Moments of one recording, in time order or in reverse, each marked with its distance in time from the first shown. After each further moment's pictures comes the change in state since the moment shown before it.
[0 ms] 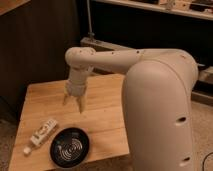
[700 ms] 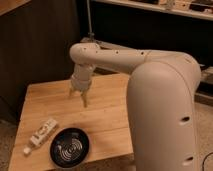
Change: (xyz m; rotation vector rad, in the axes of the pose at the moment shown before) arm -0.033 -0.012 -0.019 -0.005 -0.068 0.078
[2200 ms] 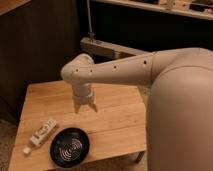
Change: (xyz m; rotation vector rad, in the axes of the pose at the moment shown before) arm 0.016 -0.057 0.013 0.195 -0.257 -0.523
